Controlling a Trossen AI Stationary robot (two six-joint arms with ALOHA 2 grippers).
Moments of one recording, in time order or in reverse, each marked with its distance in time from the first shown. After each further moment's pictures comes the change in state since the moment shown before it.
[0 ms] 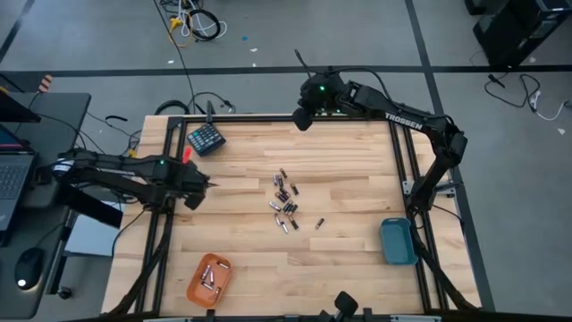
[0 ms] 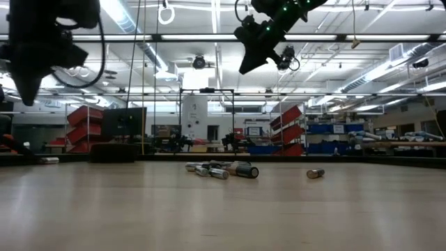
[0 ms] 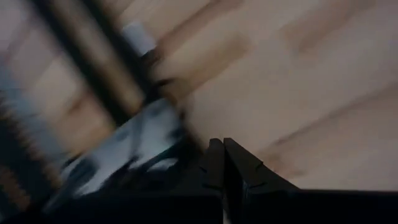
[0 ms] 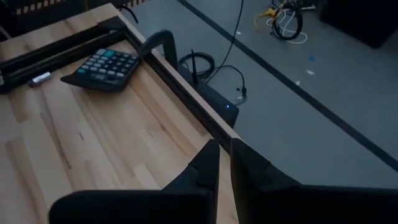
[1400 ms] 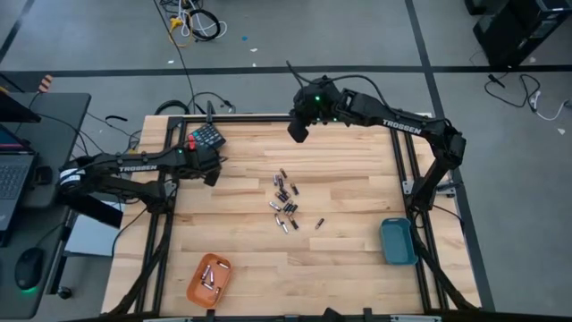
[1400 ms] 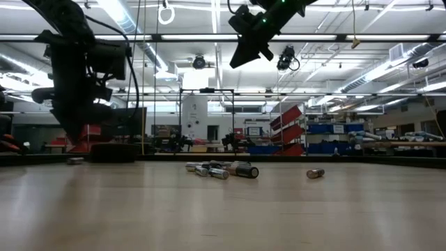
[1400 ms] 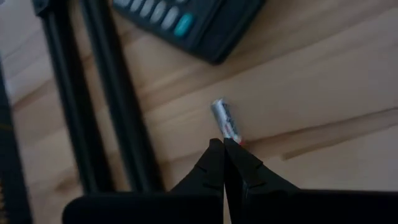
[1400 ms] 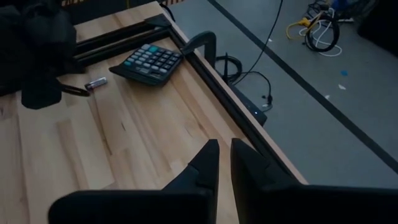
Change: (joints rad) left arm 0.431 0.132 -0.230 0.563 -0.282 0.254; right arm 0.089 0.001 0.000 0.014 -0.050 -0.027
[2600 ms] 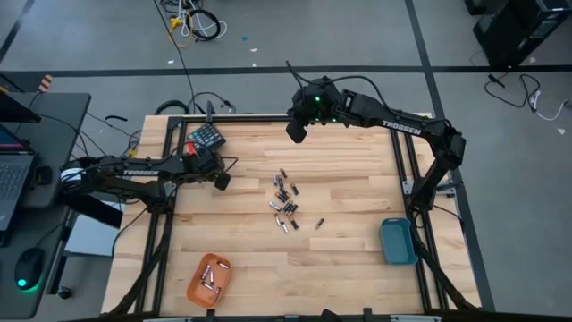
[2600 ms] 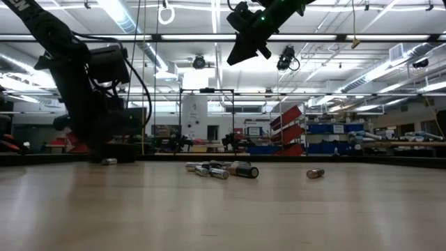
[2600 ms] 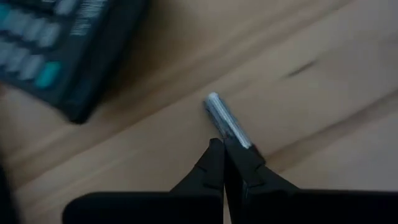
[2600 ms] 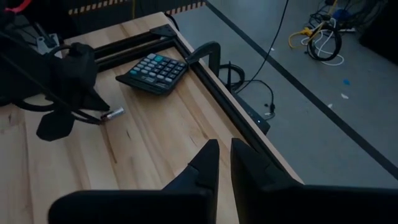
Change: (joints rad) left arm -0.001 0.009 -0.179 0.523 0.115 0.188; right arm 0.010 0.000 0.000 0.035 0.000 -0.003
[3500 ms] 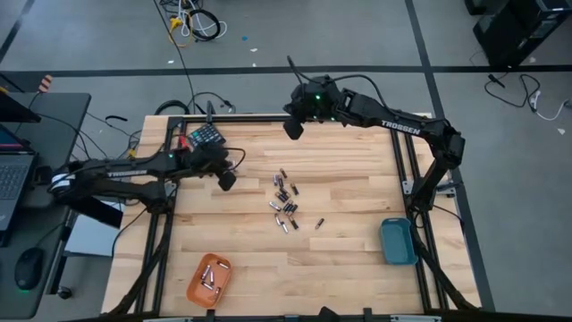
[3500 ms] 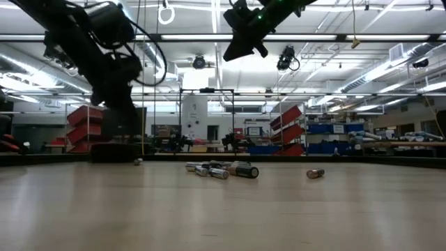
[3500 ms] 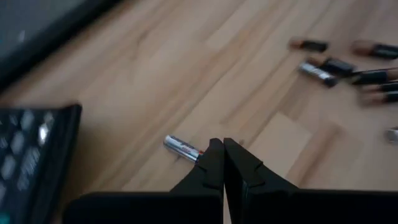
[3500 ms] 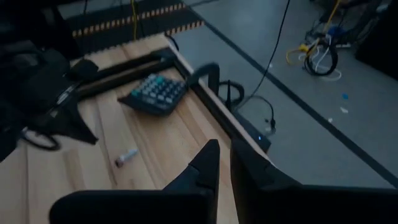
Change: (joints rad) left arm -0.054 -0.149 0.137 0.045 0.142 0.317; right arm -0.002 0.006 0.000 0.086 0.006 0.011
